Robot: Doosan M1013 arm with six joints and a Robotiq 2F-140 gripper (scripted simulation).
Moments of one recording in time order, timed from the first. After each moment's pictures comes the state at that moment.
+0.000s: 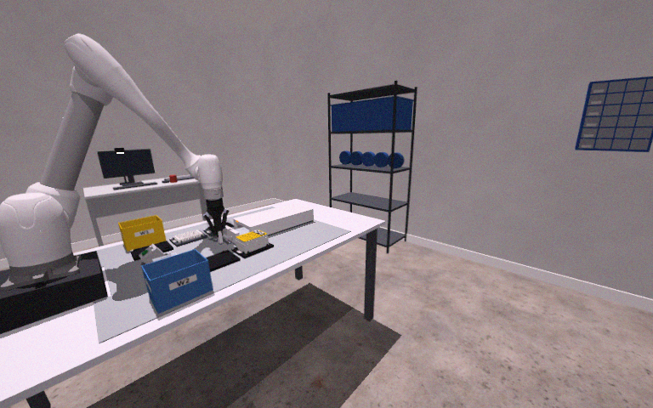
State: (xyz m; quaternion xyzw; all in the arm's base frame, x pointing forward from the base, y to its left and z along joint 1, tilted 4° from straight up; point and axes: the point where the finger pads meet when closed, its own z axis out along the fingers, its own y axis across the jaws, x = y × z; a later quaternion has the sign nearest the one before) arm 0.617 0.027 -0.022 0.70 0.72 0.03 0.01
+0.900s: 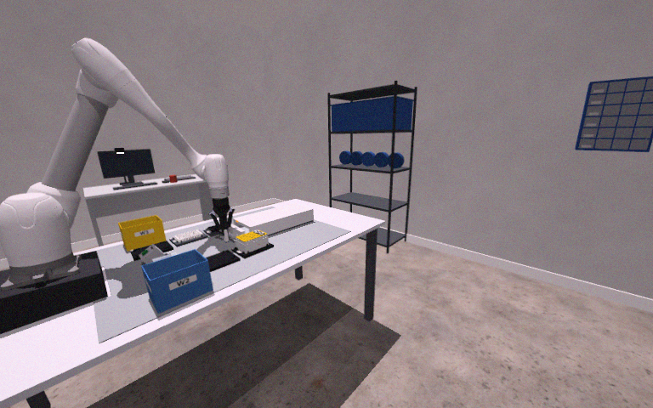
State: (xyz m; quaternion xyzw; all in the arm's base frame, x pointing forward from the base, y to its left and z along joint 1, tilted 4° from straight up) arm 0.648 0.028 -0.020 0.70 0.72 0.03 0.01
